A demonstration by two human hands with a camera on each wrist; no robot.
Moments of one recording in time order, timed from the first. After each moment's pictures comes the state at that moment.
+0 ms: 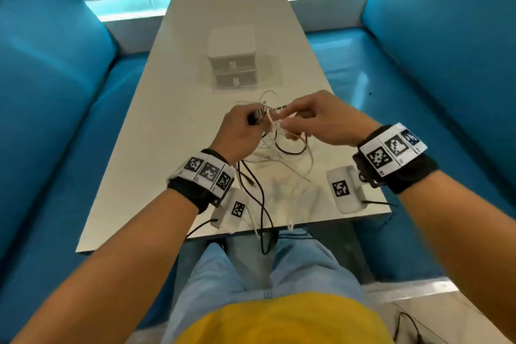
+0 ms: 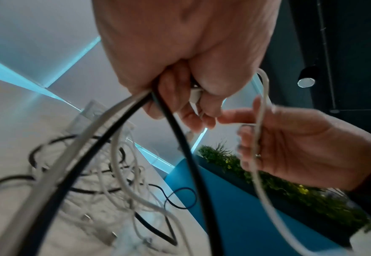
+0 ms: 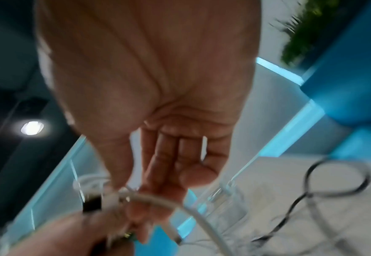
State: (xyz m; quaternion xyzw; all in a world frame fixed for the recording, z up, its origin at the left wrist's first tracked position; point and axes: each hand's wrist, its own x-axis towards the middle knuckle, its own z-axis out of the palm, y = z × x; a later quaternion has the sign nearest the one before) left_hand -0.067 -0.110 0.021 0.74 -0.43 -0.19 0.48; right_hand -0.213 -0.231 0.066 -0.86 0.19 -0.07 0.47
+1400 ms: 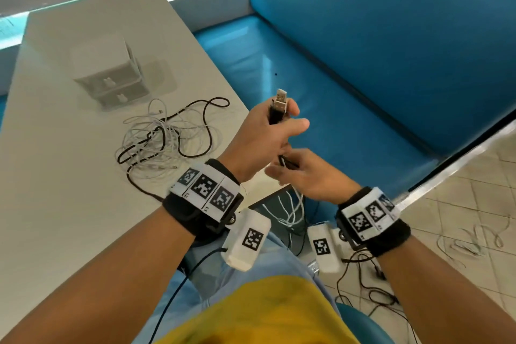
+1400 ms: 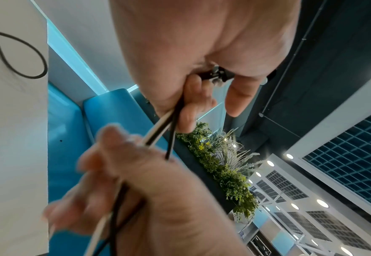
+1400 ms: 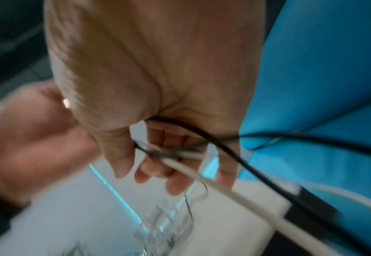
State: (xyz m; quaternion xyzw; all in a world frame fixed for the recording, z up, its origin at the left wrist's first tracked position) left_hand -0.257 -0.184 0.046 0.50 -0.47 -0.49 0.53; right_hand -0.383 -0.215 -0.019 -0.75 0.33 -0.16 0.55
